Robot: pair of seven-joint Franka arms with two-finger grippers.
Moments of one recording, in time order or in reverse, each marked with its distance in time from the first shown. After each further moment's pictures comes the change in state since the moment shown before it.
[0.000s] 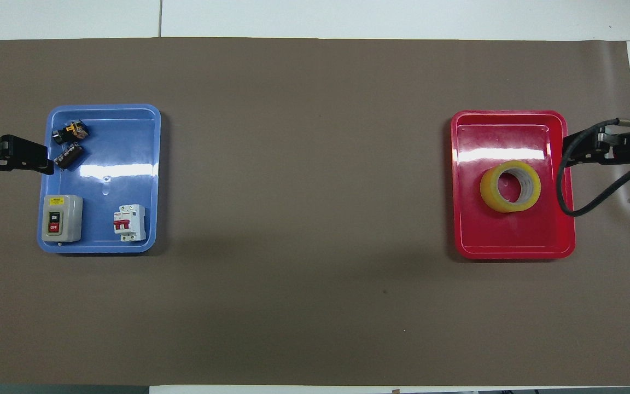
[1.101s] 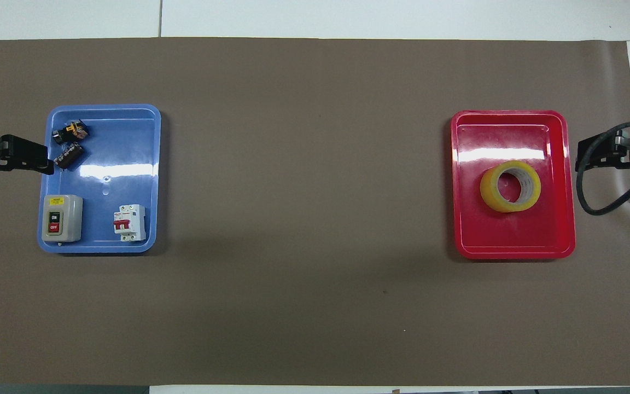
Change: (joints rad) left arm 0.000 0.000 0.000 0.000 0.000 0.000 0.000; right arm 0.202 0.001 -0.232 0.005 0.003 -0.025 -0.033
